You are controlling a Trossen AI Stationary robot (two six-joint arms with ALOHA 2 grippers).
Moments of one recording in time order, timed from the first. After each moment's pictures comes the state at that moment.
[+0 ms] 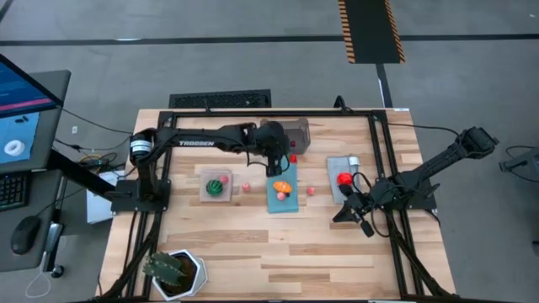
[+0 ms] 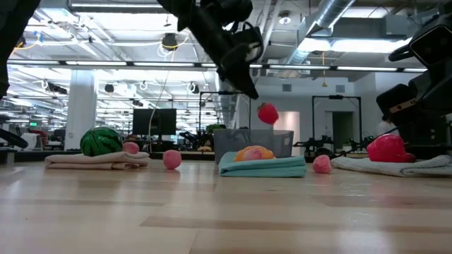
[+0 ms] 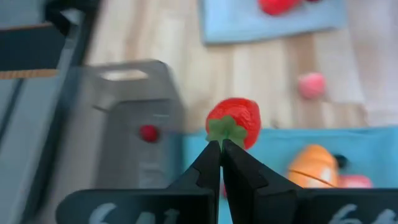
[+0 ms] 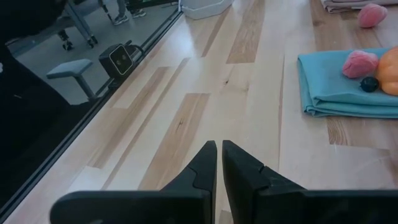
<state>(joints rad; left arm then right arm) 0.22 1.87 1.53 -0.45 -0.07 0.23 0.46 0.74 0.03 0.31 0.00 0.24</state>
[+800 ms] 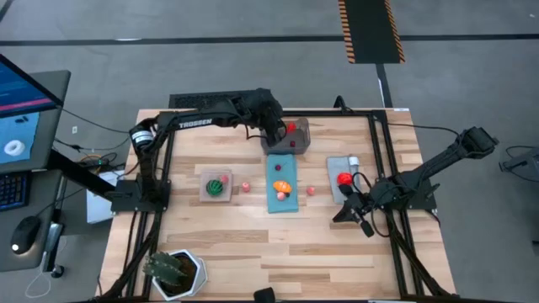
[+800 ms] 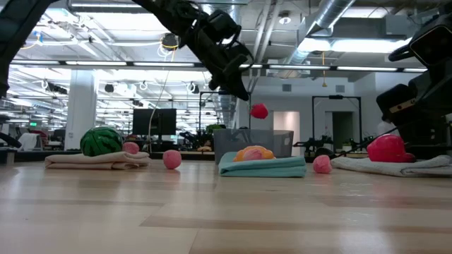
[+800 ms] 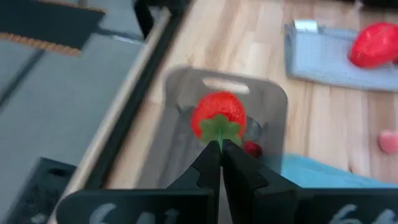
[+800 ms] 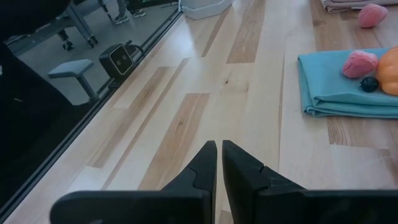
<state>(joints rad) 0.45 1.90 1.56 -0.39 0.09 0.14 0.46 0.74 0.03 0.31 0.00 0.24</state>
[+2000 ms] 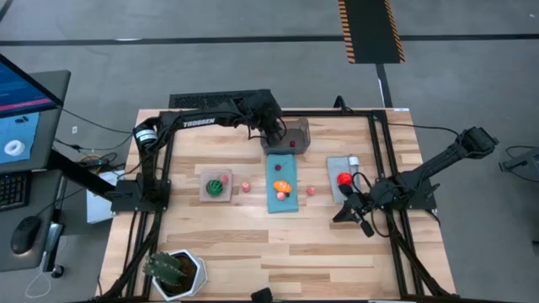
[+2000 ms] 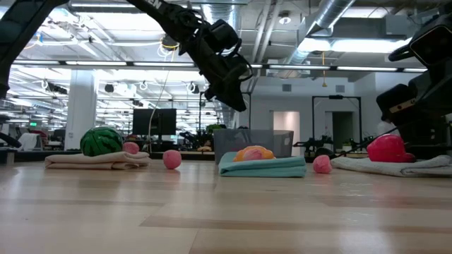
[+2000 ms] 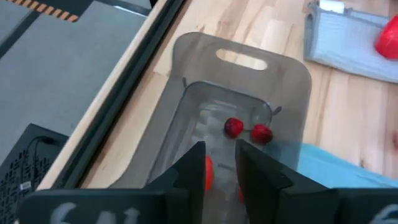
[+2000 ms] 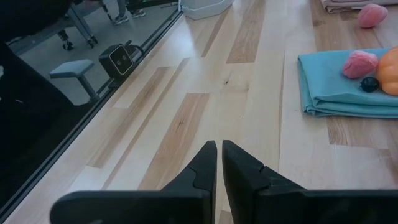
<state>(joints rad) 0.46 1.94 1.56 -0.42 0.08 0.06 0.46 0.74 0.03 0.31 0.00 0.24</state>
